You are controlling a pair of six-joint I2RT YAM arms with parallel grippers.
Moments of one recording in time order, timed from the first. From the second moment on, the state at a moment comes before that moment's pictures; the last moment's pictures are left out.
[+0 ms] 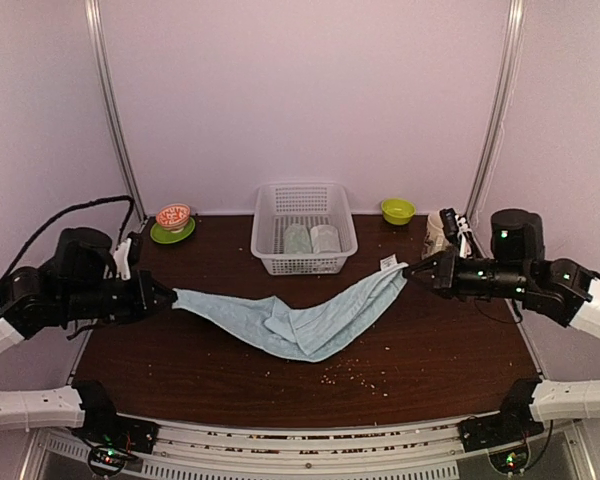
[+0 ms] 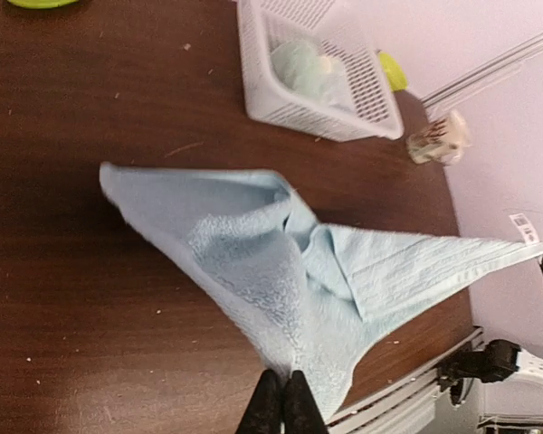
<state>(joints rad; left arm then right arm) -0.78 0.74 0.84 -0.76 -0.08 -0.87 0.72 0.86 0.81 -0.39 -0.20 0.80</state>
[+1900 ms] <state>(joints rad) -0.79 0.63 0.62 -0.59 -0.21 -0.85 0.61 0.84 0.56 -0.46 -0.05 0.88</state>
